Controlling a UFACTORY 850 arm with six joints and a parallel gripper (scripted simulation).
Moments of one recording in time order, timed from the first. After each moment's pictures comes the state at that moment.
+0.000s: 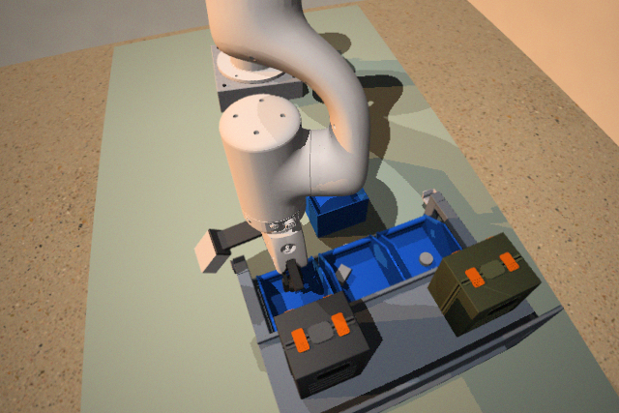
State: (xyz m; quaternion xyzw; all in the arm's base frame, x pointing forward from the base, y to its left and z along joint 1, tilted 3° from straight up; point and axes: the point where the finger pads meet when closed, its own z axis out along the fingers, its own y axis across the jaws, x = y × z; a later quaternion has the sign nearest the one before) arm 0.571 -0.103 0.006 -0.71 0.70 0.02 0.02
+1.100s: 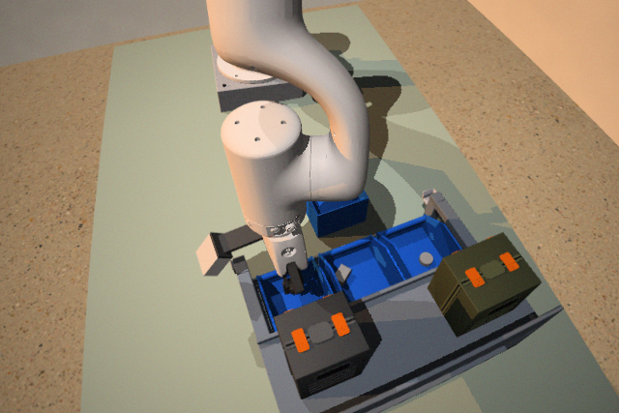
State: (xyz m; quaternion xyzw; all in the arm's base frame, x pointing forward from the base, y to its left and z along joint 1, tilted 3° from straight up) arm 0.571 -0.103 -0.003 -0.71 0.70 0.02 0.02
